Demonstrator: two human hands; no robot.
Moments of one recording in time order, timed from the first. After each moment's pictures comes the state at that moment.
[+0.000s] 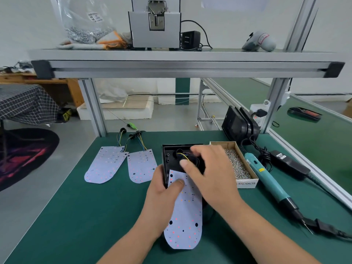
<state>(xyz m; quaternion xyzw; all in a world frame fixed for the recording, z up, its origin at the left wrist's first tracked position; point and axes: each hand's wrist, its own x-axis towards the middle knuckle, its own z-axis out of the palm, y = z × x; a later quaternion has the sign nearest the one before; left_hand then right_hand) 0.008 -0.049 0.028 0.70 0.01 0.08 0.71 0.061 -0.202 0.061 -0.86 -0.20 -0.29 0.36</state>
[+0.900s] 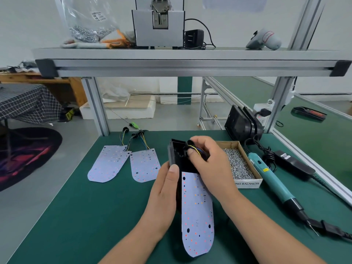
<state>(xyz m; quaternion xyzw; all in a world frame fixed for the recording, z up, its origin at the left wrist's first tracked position) 0.005 -0.053 0.035 0.69 -0.02 0.12 0.71 0.084 -0.189 0.061 -0.76 -0.19 -0.18 0.59</state>
